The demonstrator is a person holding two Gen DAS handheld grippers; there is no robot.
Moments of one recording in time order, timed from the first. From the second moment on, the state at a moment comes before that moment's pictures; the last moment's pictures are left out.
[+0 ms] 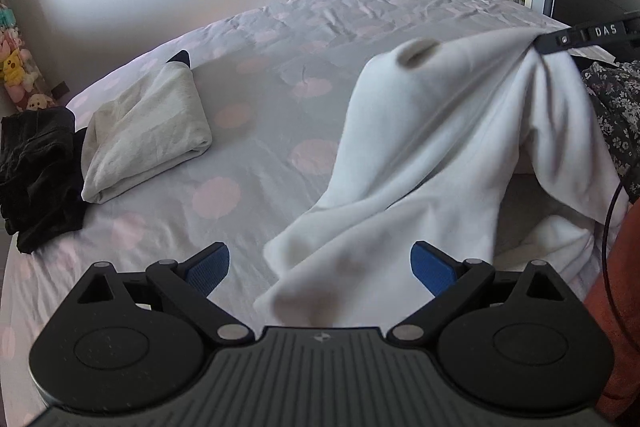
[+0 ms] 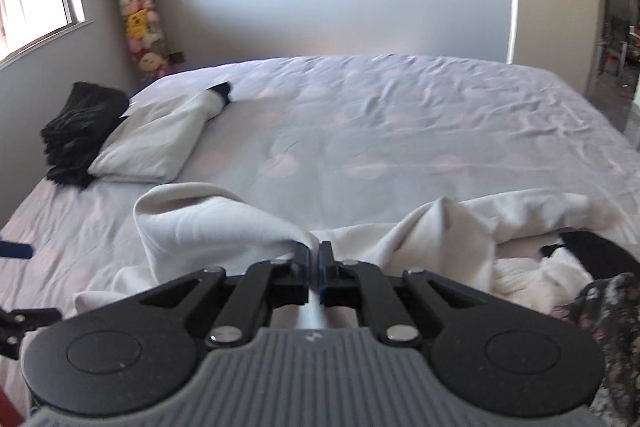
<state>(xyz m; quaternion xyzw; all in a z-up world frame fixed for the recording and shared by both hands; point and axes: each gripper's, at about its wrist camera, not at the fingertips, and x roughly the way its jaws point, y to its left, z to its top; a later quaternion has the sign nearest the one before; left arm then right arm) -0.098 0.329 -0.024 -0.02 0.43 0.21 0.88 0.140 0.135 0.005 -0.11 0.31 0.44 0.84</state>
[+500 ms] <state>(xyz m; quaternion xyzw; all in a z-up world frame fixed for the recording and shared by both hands) -0.078 0.354 -0.050 -0.08 0.43 0.20 0.88 0.170 0.076 -0.003 -0.13 0.31 0.35 0.87</state>
